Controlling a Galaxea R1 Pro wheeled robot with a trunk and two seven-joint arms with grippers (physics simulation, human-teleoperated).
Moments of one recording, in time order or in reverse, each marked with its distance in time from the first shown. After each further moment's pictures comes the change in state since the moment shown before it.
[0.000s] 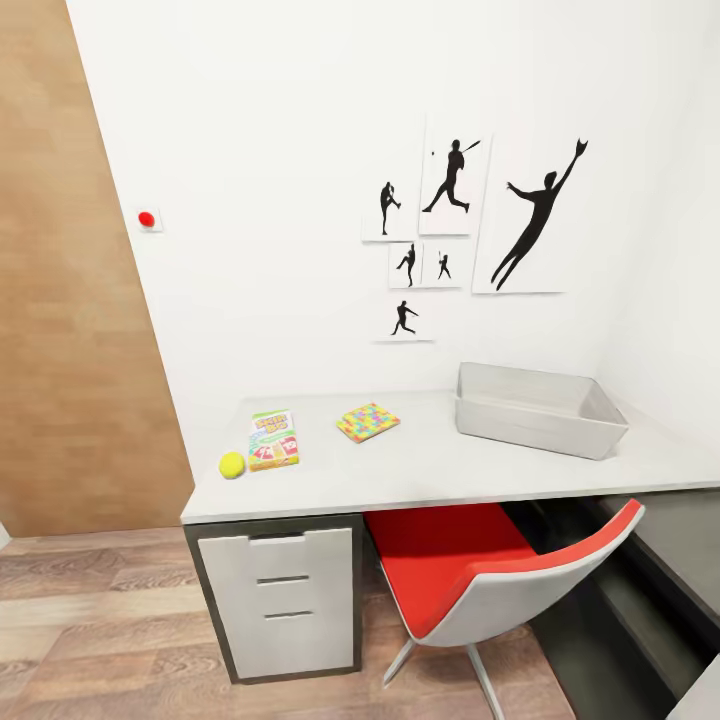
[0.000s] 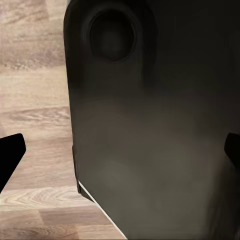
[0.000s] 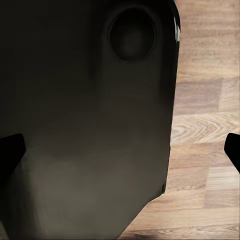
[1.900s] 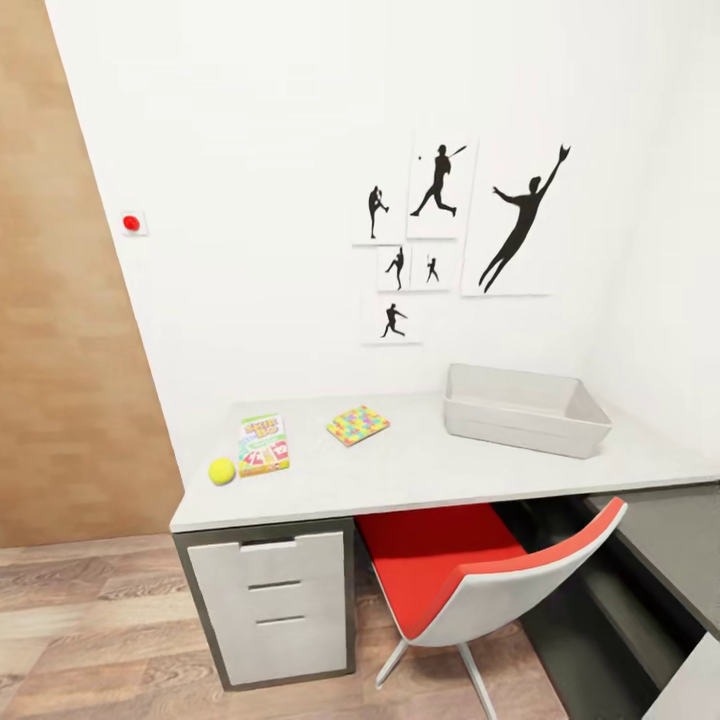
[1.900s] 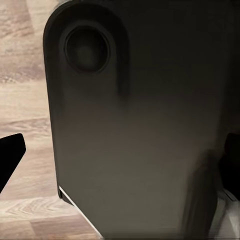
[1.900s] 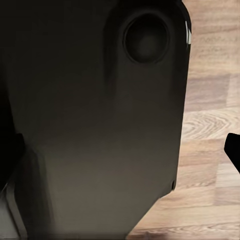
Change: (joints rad) left arm -0.001 -0.027 0.008 -0.008 0.007 -0.025 -0.005; right arm -0.002 0.018 -0.001 -0.001 -0.006 -0.005 -0.002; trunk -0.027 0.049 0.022
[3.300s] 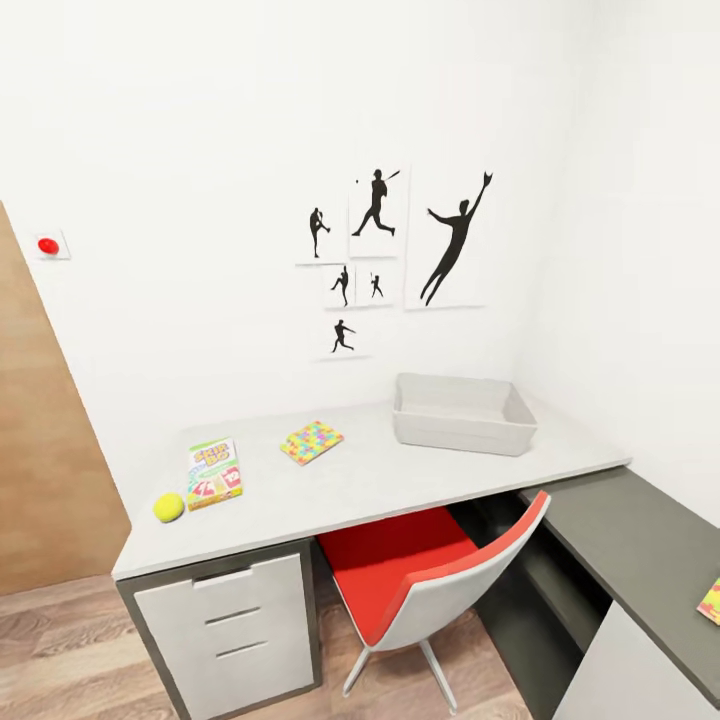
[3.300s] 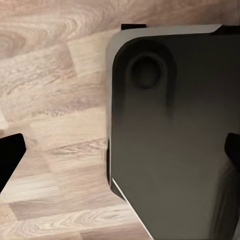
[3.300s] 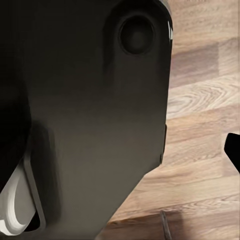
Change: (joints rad) left arm -0.002 0.076 0.002 -0.056 0.000 0.003 0.002; right arm 0.000 -0.006 0.001 -0.002 0.006 -0.002 0.000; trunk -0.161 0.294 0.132
